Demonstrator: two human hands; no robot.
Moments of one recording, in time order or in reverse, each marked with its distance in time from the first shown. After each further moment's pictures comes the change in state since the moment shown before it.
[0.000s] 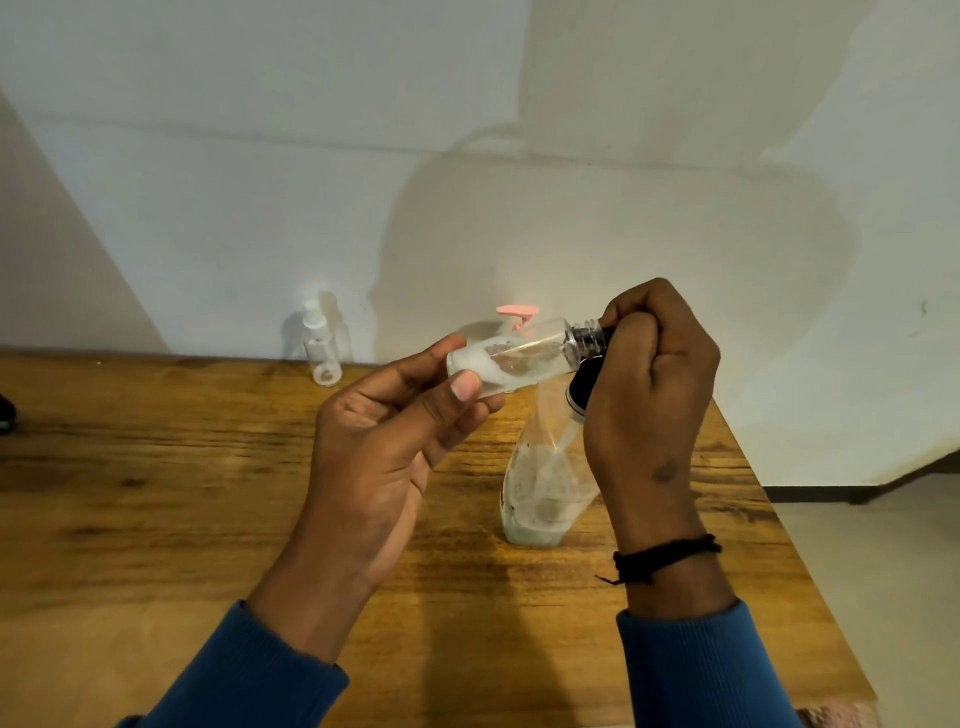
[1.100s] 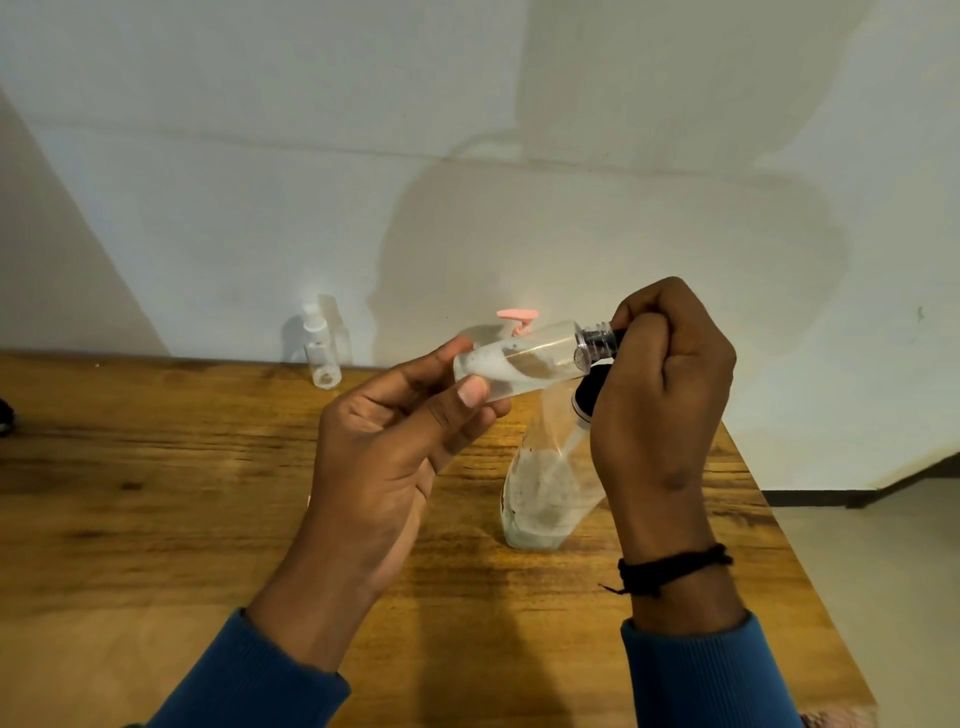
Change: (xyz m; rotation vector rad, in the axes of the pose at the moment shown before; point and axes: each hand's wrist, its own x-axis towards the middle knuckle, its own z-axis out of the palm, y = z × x) left_hand -0.001 0.001 0.000 0.018 -0.011 -0.001; right_hand 0.001 -0.004 -0.001 -0.060 0.060 -0.018
